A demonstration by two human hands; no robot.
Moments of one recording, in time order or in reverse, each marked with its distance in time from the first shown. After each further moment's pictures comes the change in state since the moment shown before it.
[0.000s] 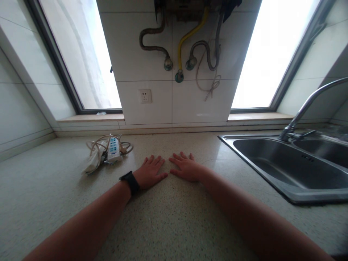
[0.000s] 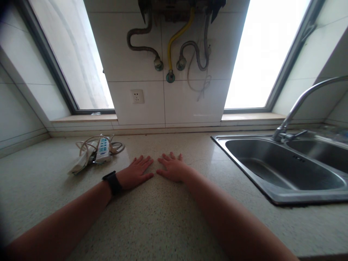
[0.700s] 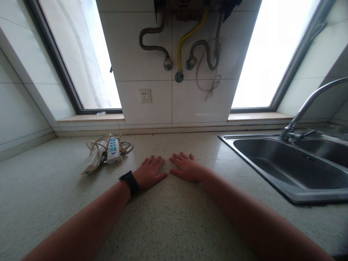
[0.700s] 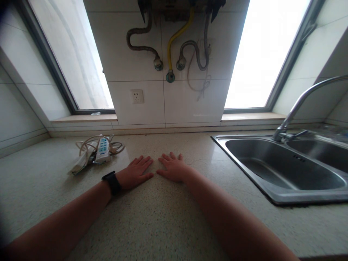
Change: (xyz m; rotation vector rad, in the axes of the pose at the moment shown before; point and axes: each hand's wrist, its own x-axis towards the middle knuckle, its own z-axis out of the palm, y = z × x) left_hand -0.001 0.000 0.000 0.014 0.011 0.002; right_hand 0.001 0.002 0.001 -0.021 0.005 0.006
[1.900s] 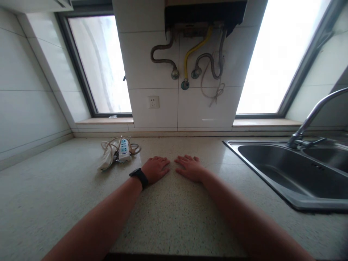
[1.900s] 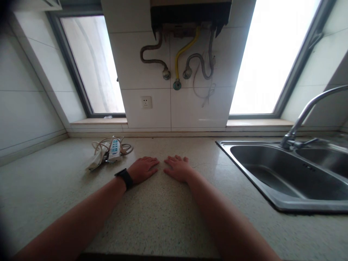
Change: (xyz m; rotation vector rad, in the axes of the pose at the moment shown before) left_hand -0.002 0.003 -0.020 0.054 0.142 0.061; right_hand 0.000 -0.001 -0.001 -0.031 0.072 0.051
